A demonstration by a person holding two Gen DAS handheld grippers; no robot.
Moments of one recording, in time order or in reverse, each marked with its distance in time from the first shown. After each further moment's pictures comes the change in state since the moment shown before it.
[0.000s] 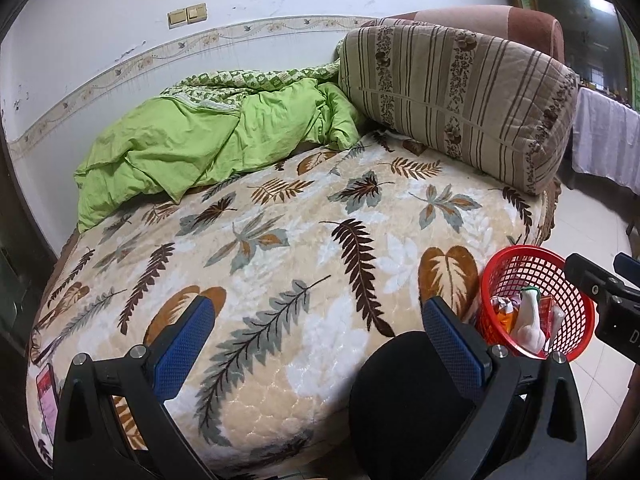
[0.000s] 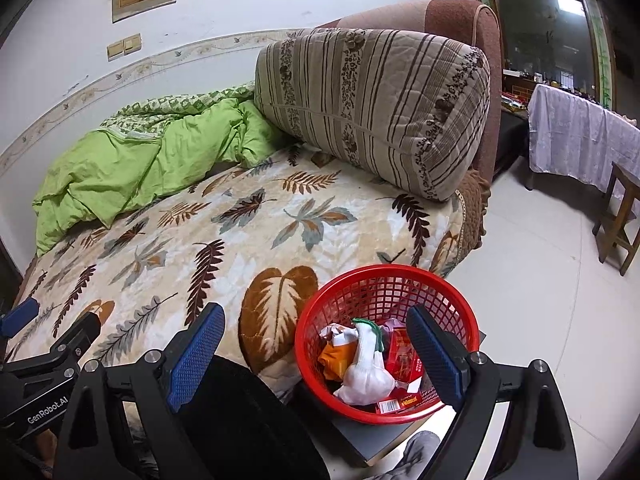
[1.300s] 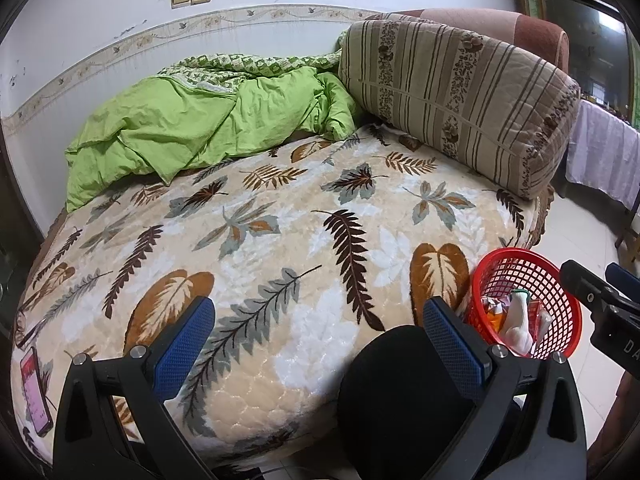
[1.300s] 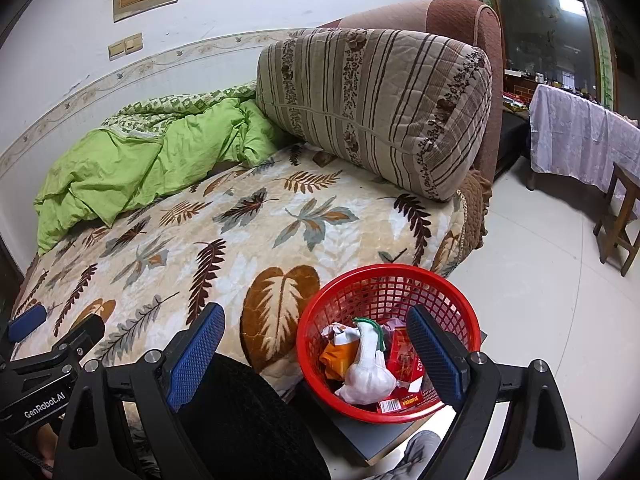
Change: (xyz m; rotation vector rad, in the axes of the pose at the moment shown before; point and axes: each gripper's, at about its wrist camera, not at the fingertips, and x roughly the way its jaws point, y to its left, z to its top) left arm 0.008 -0.004 -0.002 -0.050 0.043 -0.040; right arm 0.000 0.001 0.000 -0.007 0.001 0.007
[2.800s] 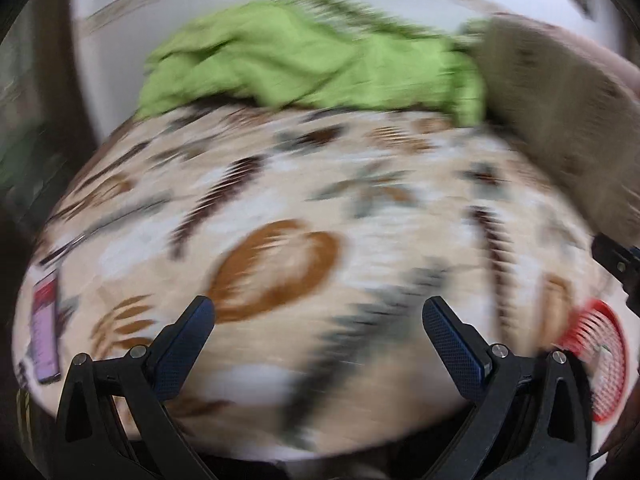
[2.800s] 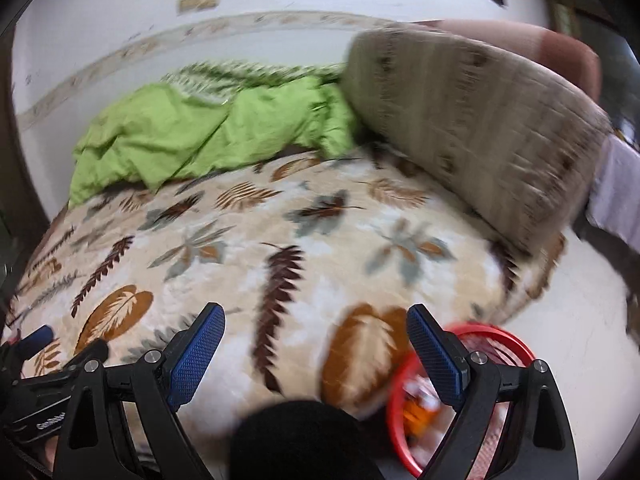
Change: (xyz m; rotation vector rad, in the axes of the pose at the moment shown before) left arm 0.059 0.156 -0.019 -0.346 0.174 0.248; right arm 0.082 0.133 0.044 -0.256 0.069 0.156
